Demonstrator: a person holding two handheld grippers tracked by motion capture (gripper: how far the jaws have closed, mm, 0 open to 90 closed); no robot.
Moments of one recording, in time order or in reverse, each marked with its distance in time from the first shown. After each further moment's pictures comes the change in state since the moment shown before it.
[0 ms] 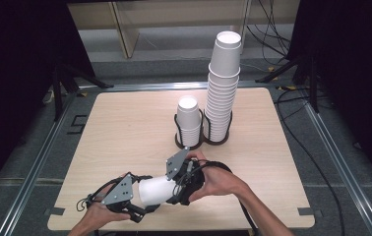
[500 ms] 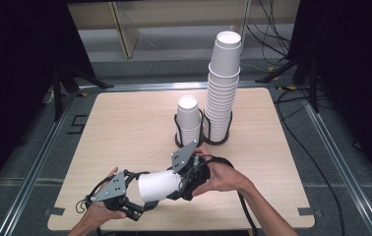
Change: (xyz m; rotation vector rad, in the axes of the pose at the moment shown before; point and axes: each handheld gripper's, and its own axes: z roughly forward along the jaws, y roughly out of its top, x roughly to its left) left arm 0.008 -0.004 -0.007 -0.192 -0.004 -0.132; right arm -0.006 -0.006 -0.017 -0.128 0.037 0.056
